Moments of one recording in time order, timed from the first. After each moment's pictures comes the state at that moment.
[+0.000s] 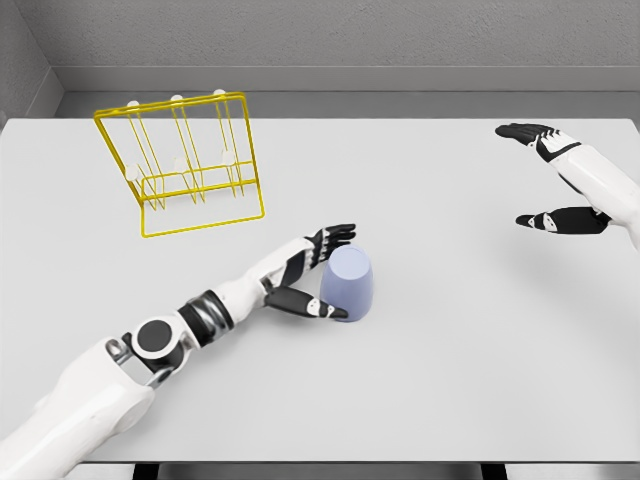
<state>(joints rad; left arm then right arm) -0.34 0.41 -0.81 -1.51 0.53 -0.09 -0.19 -0.18 -0.47 -0.19 -1.57 0.22 -0.61 0.61</state>
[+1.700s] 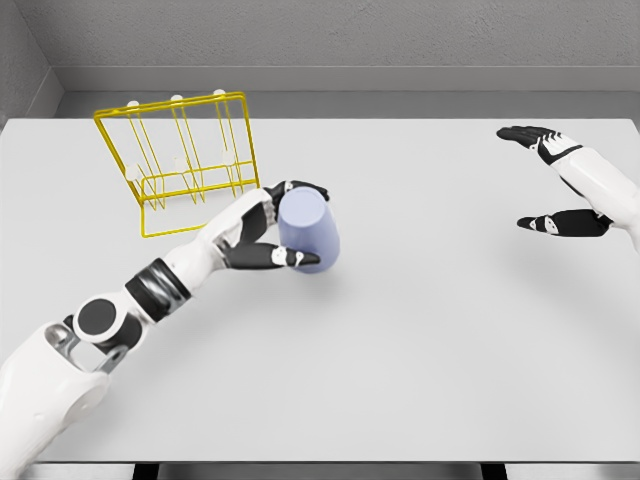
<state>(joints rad) -0.30 0.51 -0.61 -1.73 0.57 -0.06 -0.19 -0.17 -0.47 -0.20 -1.57 0.22 -0.61 0.61</state>
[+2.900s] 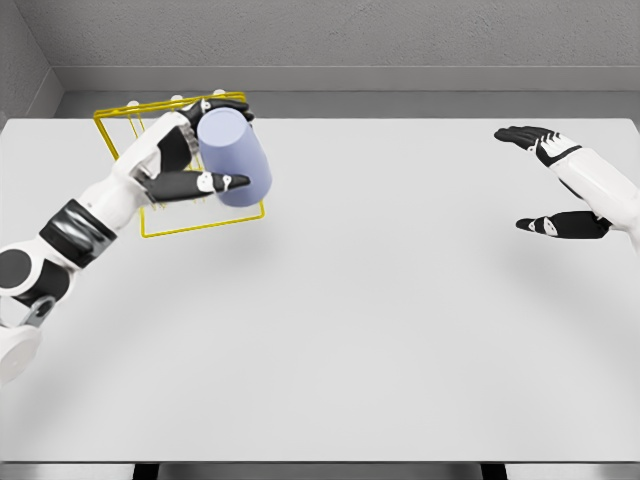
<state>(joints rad) -0.37 0.62 -0.46 -1.73 0.63 -0.06 -0.19 -0.15 -0.47 -0.20 -1.61 0.22 -0.61 0.61</state>
